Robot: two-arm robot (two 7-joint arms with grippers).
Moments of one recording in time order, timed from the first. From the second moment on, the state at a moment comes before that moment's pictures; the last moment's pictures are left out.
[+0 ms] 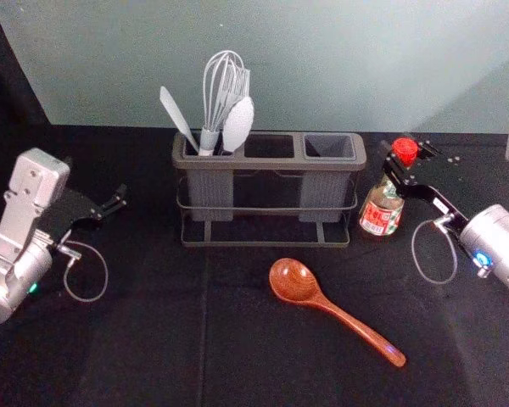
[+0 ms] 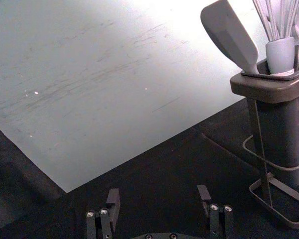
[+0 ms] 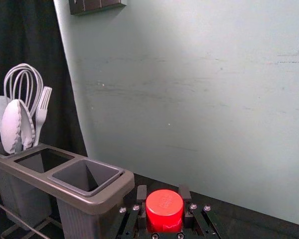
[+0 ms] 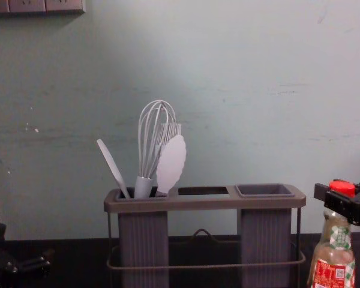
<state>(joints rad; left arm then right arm) -0.20 0.60 0.45 -1.41 -0.25 -0.12 0.03 0.24 0.36 -0.20 -1.35 0.38 -0.14 0.42</state>
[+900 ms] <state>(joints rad) -0.20 0.60 0.45 -1.41 -0.25 -0.12 0.03 0.24 0.36 -0.19 -1.37 0.39 -0.13 0.41</state>
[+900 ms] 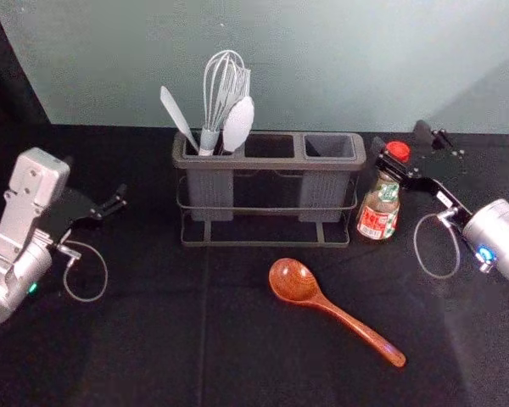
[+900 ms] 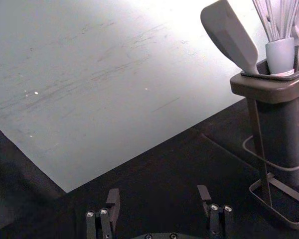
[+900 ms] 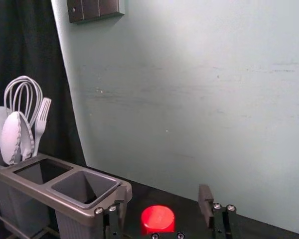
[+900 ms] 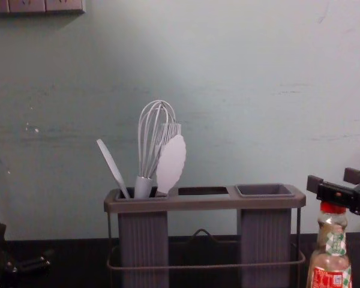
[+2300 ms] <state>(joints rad) -0.20 0.60 0.45 -1.41 -0.25 -0.12 0.03 0.01 0.45 -0.14 -1.71 0.34 -0.06 0.35</state>
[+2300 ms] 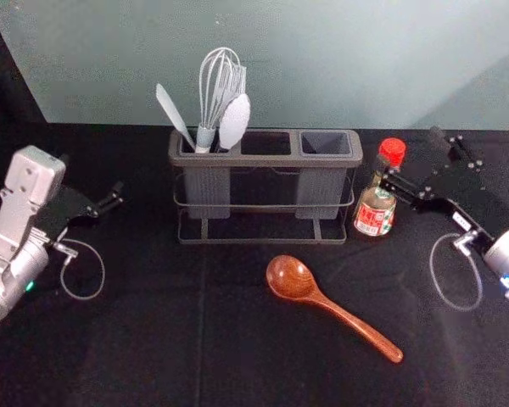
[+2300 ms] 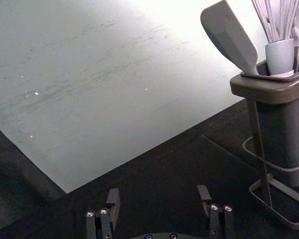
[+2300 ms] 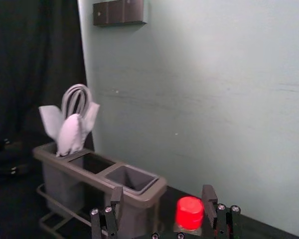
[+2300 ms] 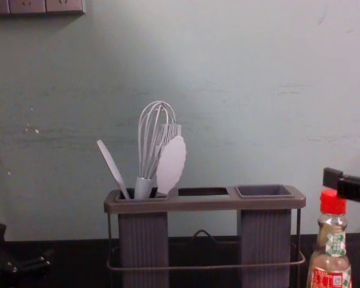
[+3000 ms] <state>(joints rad) -0.20 0.60 0.45 -1.41 -0.25 -0.12 0.03 -0.09 0.42 -0.23 -1.84 0.23 0.06 0.29</state>
